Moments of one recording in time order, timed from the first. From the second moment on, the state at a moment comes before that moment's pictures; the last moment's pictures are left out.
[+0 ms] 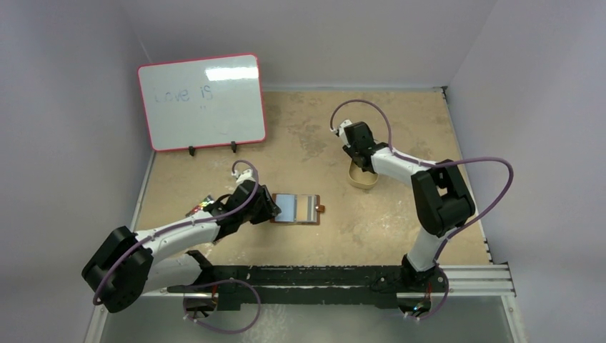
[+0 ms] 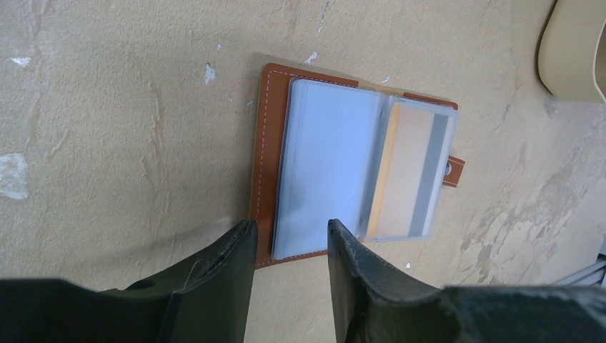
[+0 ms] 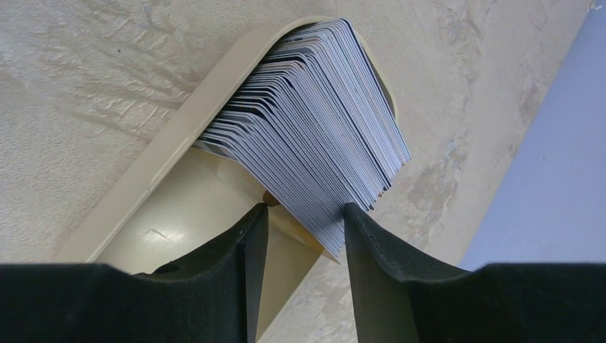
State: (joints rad) left arm -0.71 1.14 0.43 -0.09 -0.12 -0.97; right arm 0.43 1.76 1.08 -0.23 0.49 -0.43
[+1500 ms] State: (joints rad) left arm -0.71 1.04 0.51 -0.27 -0.20 -0.93; right arm 0.43 1.62 1.19 -0.45 0.32 -0.34
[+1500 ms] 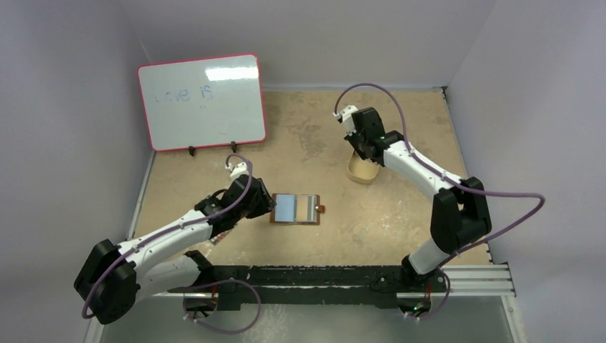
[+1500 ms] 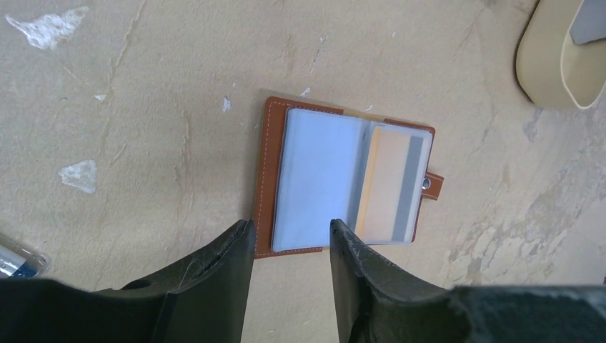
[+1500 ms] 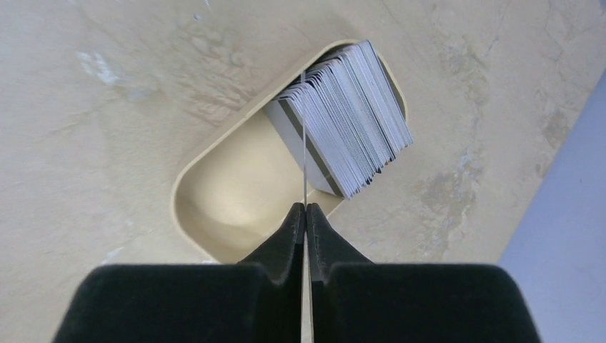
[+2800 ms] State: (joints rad) left arm -0.69 1.15 0.47 -0.20 -0.20 -0.91; right arm 0.65 1.48 0.64 0.24 -0.36 0.84
